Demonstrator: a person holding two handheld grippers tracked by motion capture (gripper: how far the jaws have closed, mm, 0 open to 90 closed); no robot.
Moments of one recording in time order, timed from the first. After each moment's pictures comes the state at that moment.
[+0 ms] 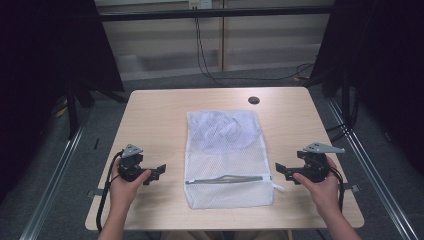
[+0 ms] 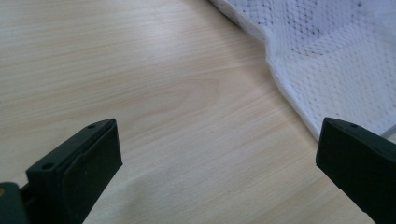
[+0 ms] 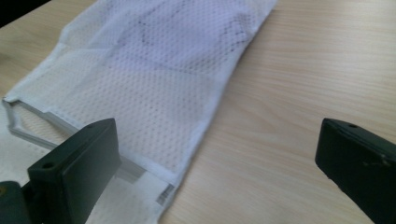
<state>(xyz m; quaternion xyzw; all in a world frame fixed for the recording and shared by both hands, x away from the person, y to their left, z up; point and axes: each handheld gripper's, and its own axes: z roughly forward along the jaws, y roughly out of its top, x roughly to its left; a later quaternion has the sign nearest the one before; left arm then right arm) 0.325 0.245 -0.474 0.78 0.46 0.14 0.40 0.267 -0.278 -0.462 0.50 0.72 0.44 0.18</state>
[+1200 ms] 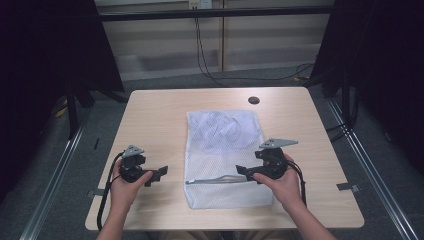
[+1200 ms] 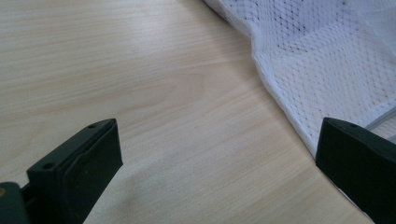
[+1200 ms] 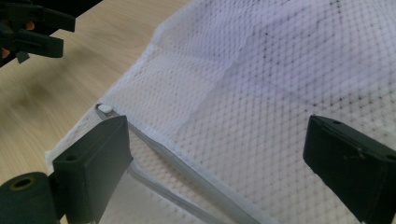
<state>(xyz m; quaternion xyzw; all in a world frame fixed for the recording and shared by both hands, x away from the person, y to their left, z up) 0.324 0.242 -0.473 0.78 0.46 0.12 0.40 0.285 -0.173 -0.445 0.45 0.77 0.44 0.11</state>
